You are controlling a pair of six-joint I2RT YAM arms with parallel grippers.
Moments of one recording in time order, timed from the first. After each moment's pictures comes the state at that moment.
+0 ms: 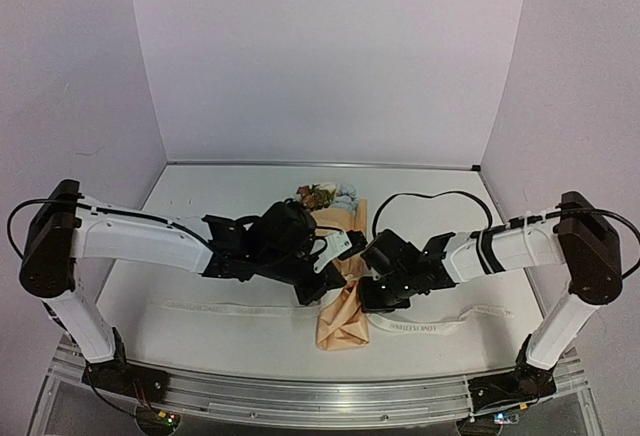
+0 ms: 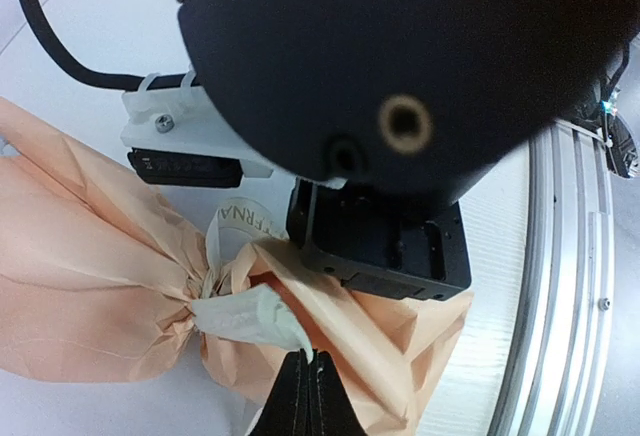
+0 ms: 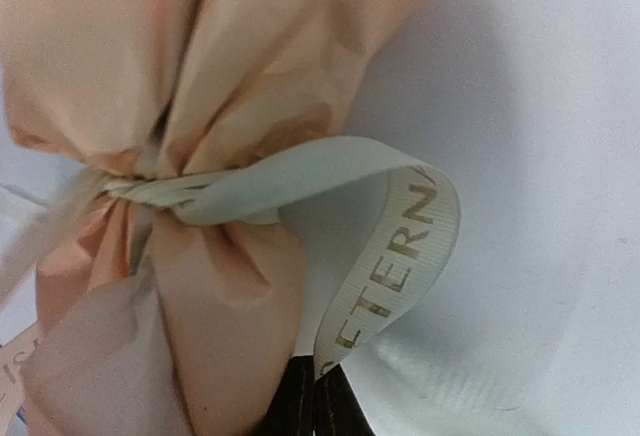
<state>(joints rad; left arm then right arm) -1.14 1.71 1.16 -0.14 0.14 0.09 0.97 1.70 0.92 -0.33 0.04 0.79</state>
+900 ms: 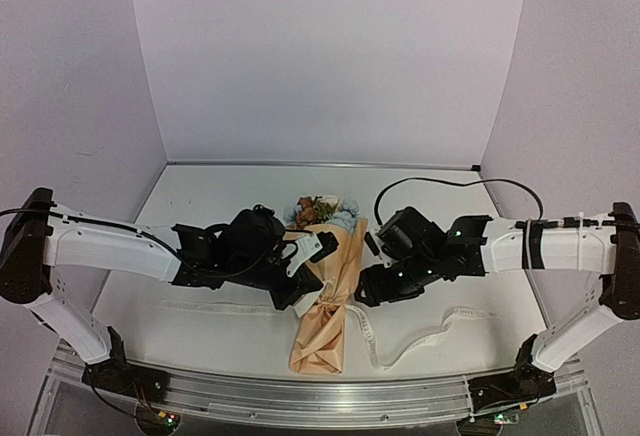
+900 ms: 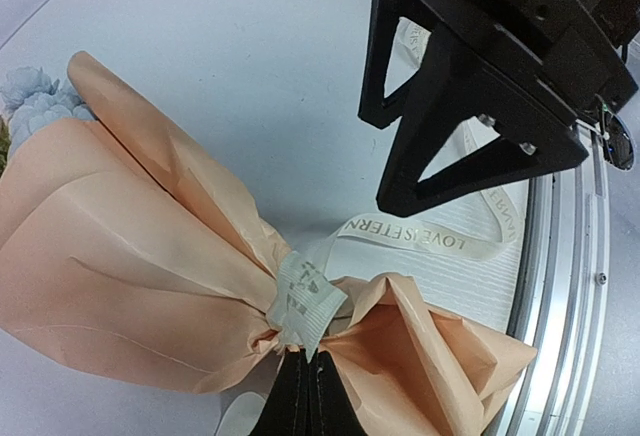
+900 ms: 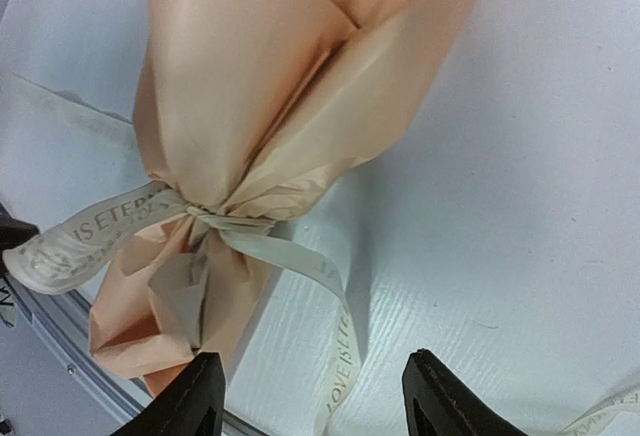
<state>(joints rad) -1.11 1.54 0.94 -0.07 0.12 0.03 0.99 1.48 0.98 -0.53 -0.01 0.65</state>
